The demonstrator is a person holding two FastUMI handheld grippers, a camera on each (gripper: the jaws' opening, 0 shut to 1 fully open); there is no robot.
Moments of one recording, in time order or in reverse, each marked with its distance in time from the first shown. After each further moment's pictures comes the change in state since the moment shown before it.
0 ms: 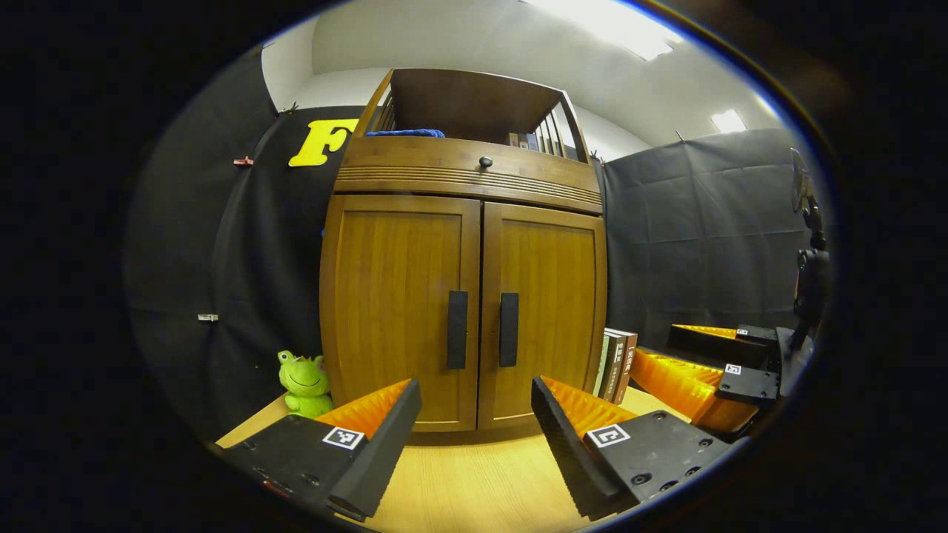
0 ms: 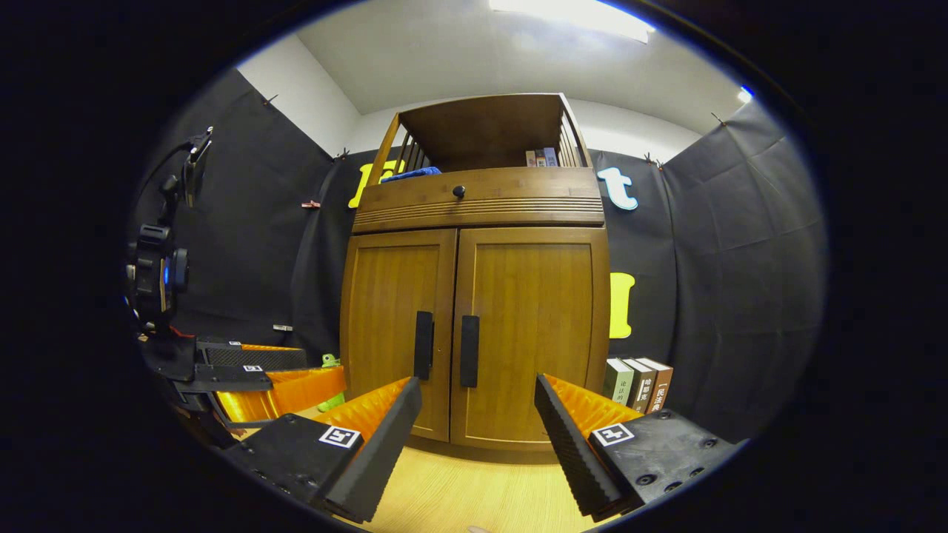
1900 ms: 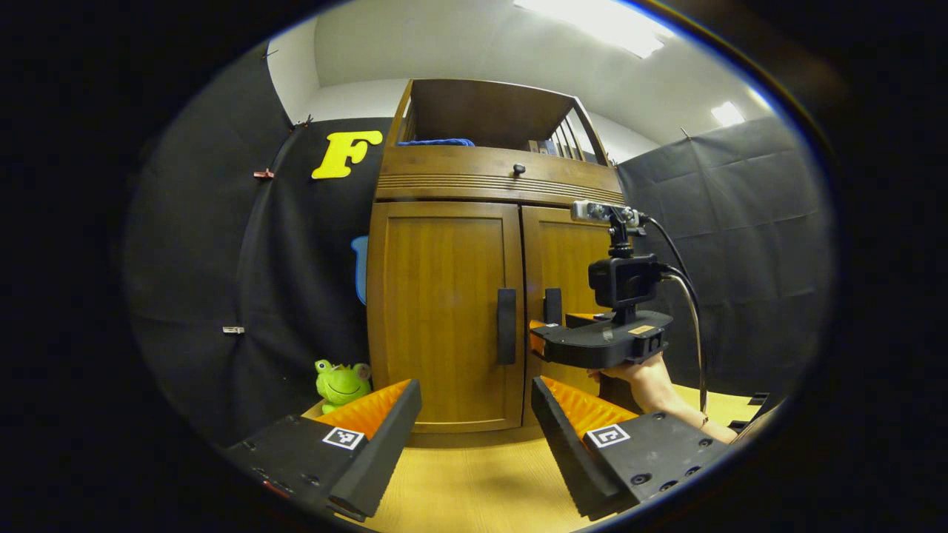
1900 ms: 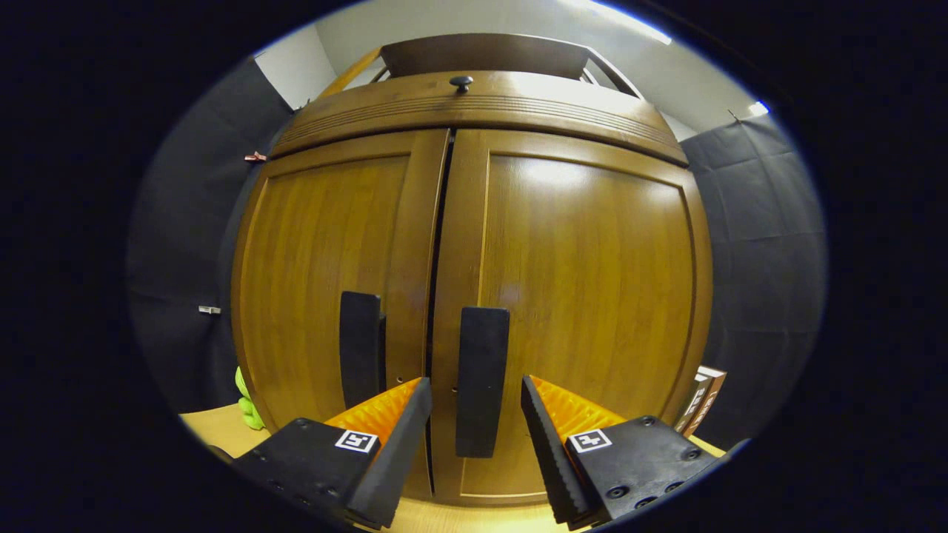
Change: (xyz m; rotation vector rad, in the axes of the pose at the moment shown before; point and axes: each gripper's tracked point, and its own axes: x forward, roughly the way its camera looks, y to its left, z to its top) left arm -0.021 0.064 -0.012 0.035 -0.035 0.082; right arm 0.248 0.012 -0.084 -0.052 0.111 -0.180
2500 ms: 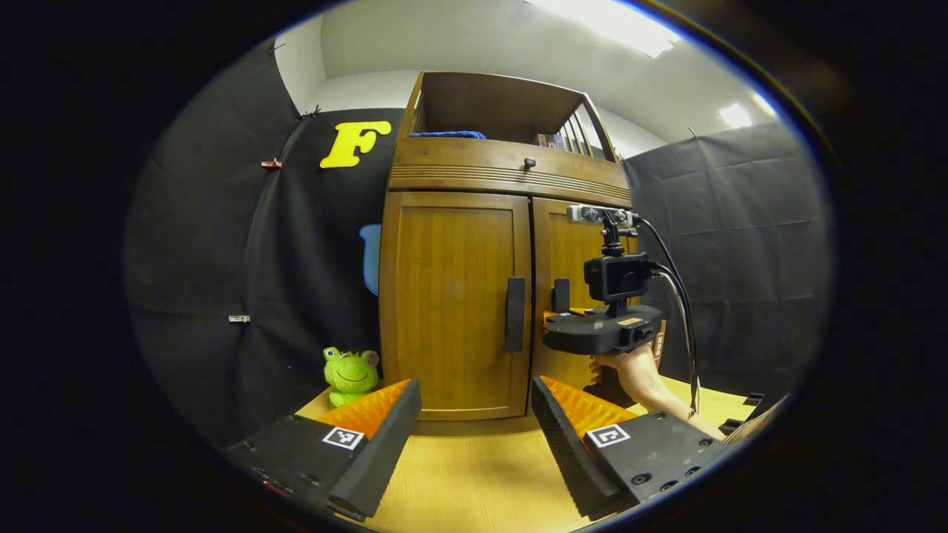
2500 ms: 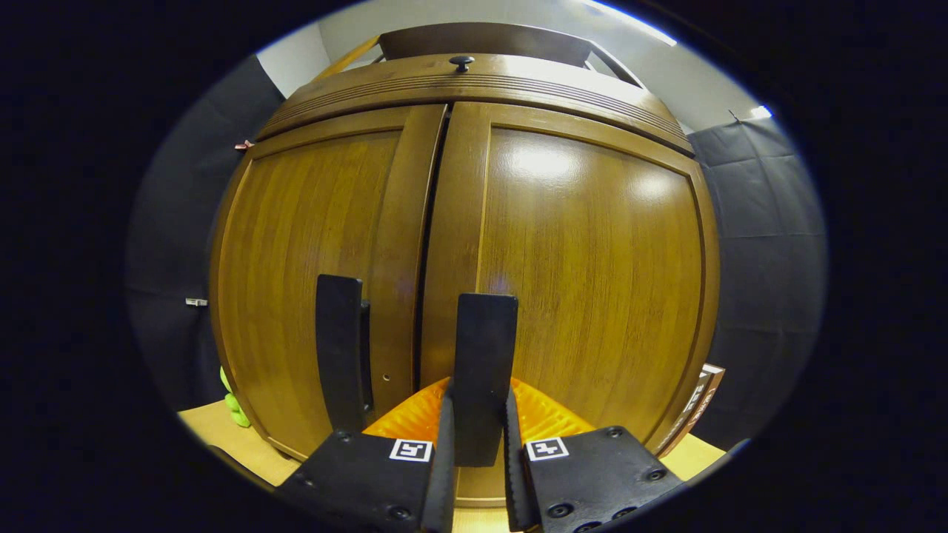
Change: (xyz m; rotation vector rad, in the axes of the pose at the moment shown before) left arm -0.021 0.013 -0.006 -0.022 0.040 0.010; right arm 0.006 -0.003 -0.006 -0.032 0.015 -0.030
